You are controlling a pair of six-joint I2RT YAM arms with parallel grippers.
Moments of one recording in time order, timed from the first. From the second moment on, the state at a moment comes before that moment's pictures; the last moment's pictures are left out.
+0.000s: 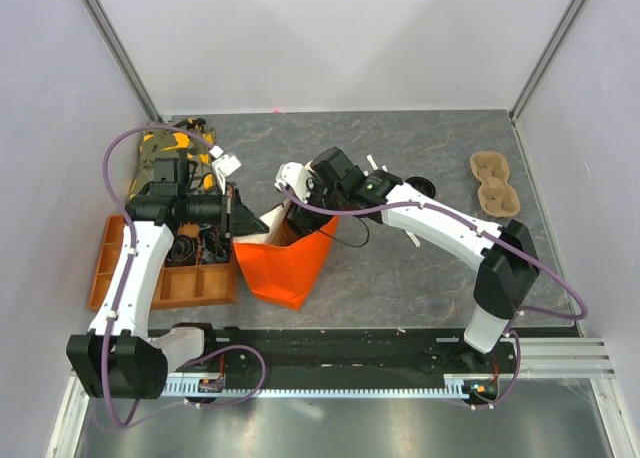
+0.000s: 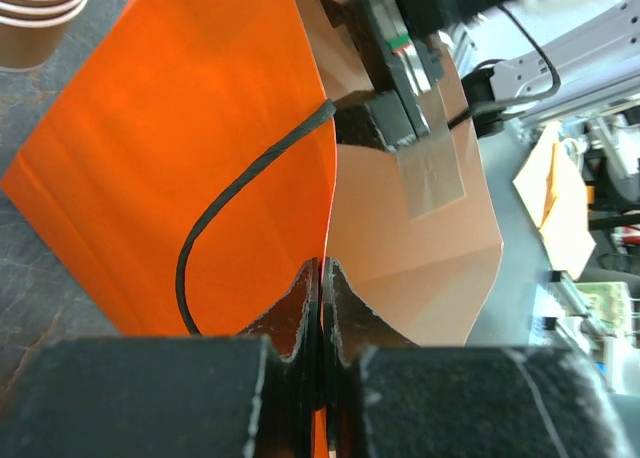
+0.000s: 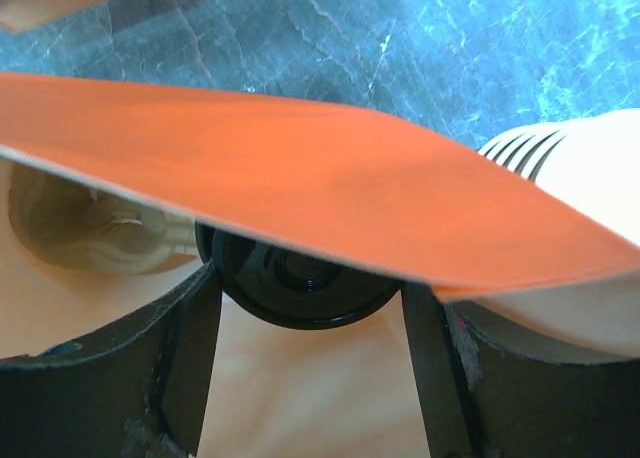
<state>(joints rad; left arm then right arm) -0.02 1.15 1.10 -0.92 1.13 0.23 0.86 1.73 1.53 -0.59 -0.19 -0.35</state>
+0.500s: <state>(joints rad) -0.13 0.92 0.98 -0.76 0.95 0.19 0.85 1.74 1.57 -0.70 -0.24 -0.38</state>
